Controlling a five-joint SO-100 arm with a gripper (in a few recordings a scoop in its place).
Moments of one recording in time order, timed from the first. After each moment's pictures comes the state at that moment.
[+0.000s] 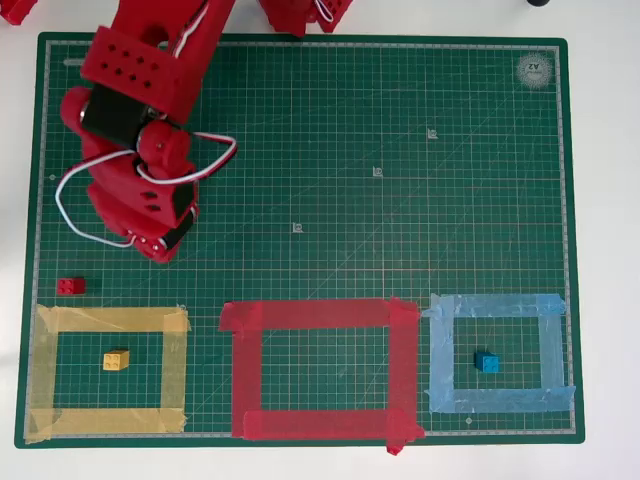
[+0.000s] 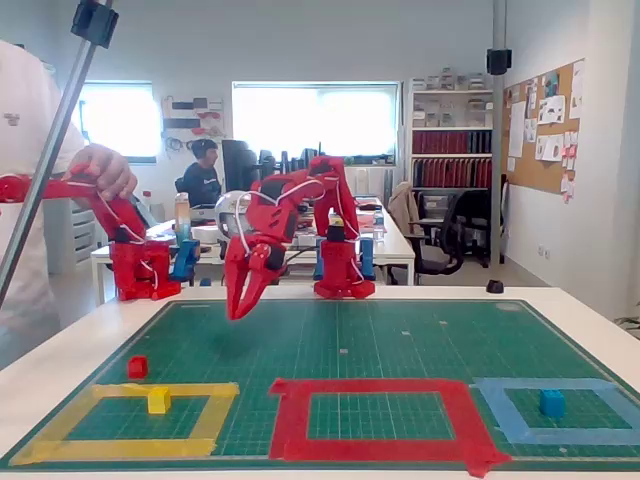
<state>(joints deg) 22.6 63.9 68.8 57.1 -88.2</state>
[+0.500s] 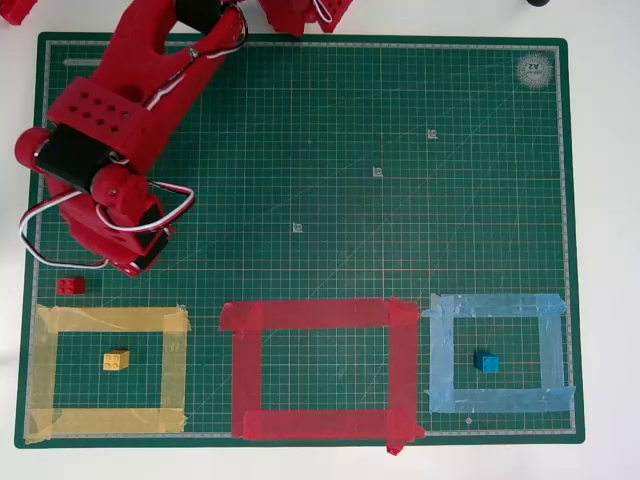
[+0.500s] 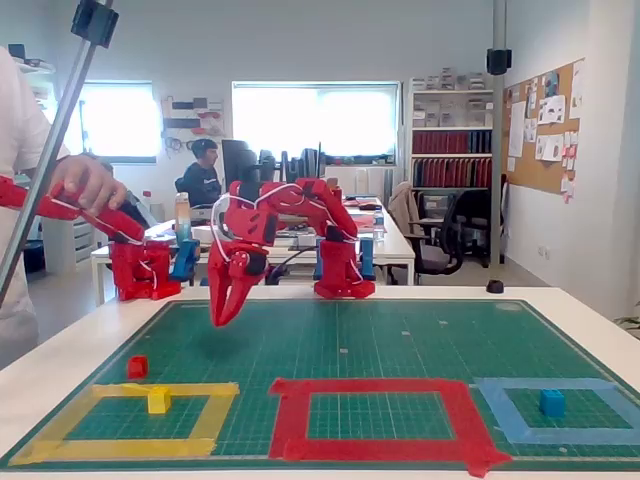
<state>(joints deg) 25.8 39.1 25.5 84.3 -88.2</state>
